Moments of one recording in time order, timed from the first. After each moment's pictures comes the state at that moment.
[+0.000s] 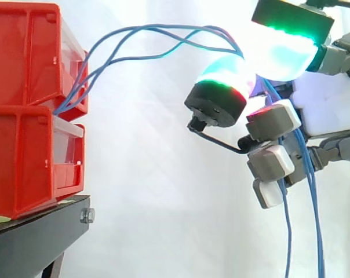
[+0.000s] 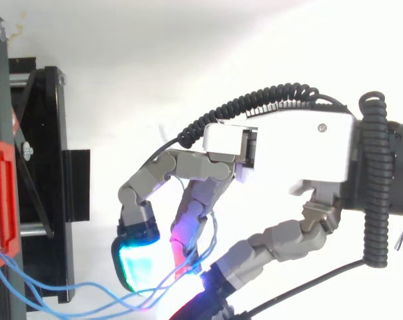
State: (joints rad) arm 0.21 -2.21 -1.10 -3.14 -1.29 -0.07
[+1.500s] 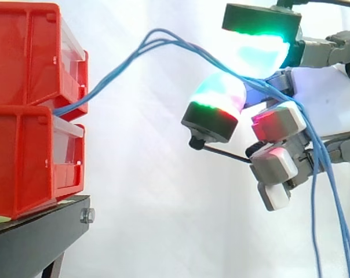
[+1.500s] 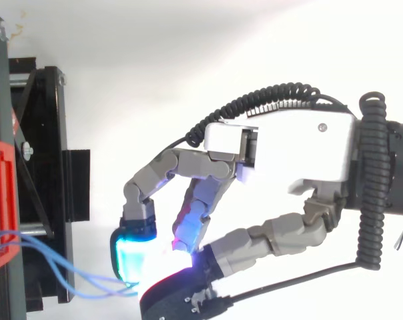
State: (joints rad) arm 0.21 -2.21 -1.10 -3.15 -1.29 -0.07
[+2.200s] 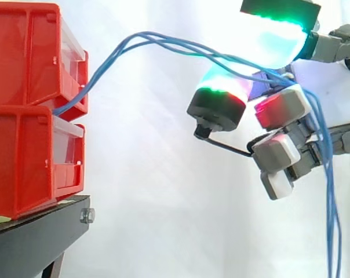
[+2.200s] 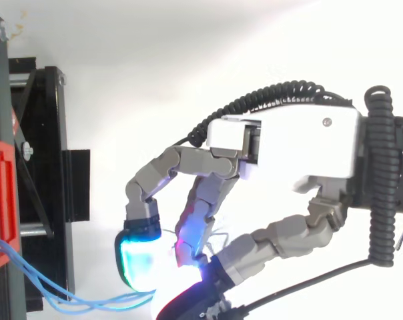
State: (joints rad) arm 0.20 -2.21 -1.07 -3.20 -1.30 -0.03
